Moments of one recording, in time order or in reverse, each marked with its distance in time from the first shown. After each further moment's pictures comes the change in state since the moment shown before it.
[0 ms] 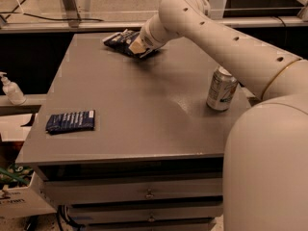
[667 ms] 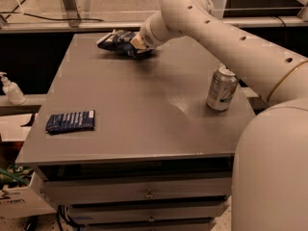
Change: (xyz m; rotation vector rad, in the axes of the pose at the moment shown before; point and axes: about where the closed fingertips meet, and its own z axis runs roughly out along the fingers) arm -0.010 0.004 -0.013 -0.006 -0.043 -0.006
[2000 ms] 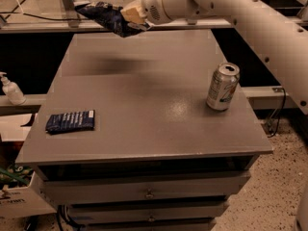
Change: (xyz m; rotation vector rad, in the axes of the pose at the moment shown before) arm -0.092 0.025 -0.104 -0.099 -0.308 0.039
